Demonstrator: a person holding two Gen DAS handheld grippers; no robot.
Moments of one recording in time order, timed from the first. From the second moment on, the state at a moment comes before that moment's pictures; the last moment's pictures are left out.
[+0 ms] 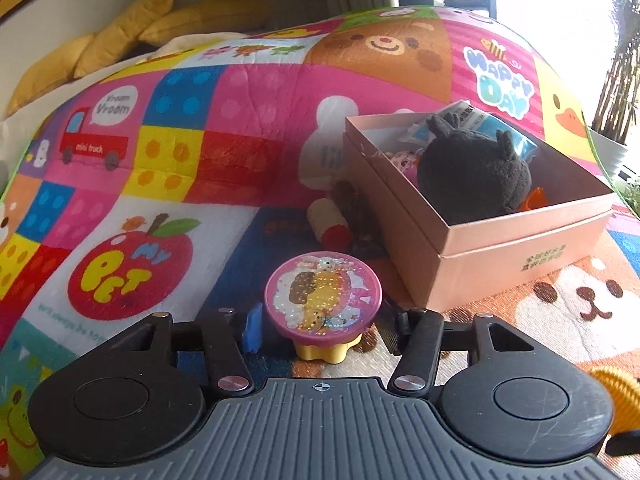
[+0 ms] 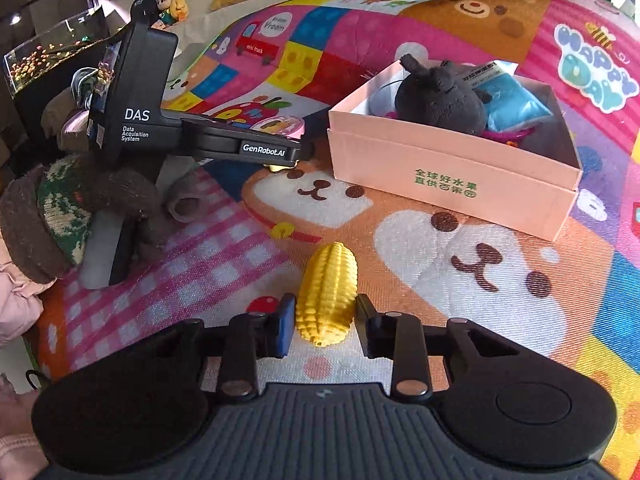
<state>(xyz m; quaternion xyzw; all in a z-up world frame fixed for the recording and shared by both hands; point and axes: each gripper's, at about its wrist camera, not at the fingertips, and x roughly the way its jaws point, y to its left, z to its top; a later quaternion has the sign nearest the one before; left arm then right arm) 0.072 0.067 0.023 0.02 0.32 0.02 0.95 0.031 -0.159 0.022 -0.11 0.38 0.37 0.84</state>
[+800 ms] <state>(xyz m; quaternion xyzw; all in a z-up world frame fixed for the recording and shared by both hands) -0.011 -0.013 0.011 -0.01 0.33 -0.11 0.94 0.015 -0.225 -0.006 -0.07 0.34 0.22 0.91</state>
